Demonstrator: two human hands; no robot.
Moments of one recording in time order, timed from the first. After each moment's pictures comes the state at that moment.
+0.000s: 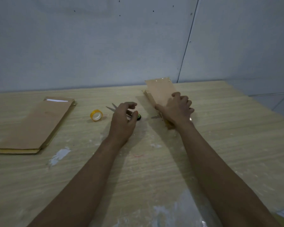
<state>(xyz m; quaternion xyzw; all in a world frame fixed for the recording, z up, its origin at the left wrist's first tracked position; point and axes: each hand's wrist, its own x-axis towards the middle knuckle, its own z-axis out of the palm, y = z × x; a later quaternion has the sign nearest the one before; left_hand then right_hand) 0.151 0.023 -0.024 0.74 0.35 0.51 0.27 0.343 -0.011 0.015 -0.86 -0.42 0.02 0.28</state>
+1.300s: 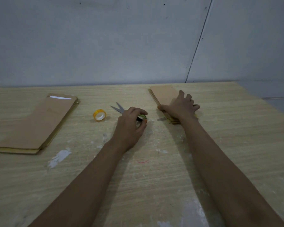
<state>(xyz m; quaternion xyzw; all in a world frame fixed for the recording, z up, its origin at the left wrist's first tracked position) 0.152 0.027 -0.032 0.82 0.34 0.41 0.18 0.369 0.038 0.001 -0.88 -0.43 0.05 0.19</state>
